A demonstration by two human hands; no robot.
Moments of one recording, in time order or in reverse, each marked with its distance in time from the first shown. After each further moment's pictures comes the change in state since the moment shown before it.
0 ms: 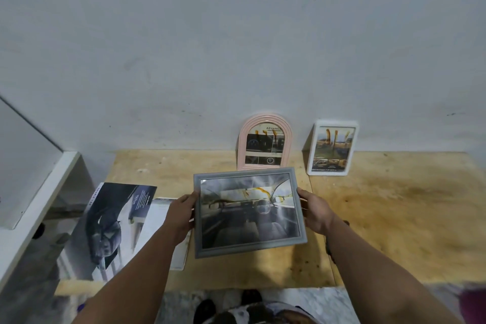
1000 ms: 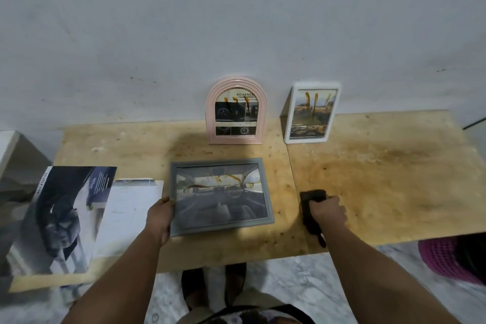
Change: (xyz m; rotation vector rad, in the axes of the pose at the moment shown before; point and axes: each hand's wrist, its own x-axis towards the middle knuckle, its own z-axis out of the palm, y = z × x) left_hand 0.037 -0.079 0.026 0.202 0.264 -0.214; right_hand 0.012 0.054 -0.109 -0.795 0.662 0.226
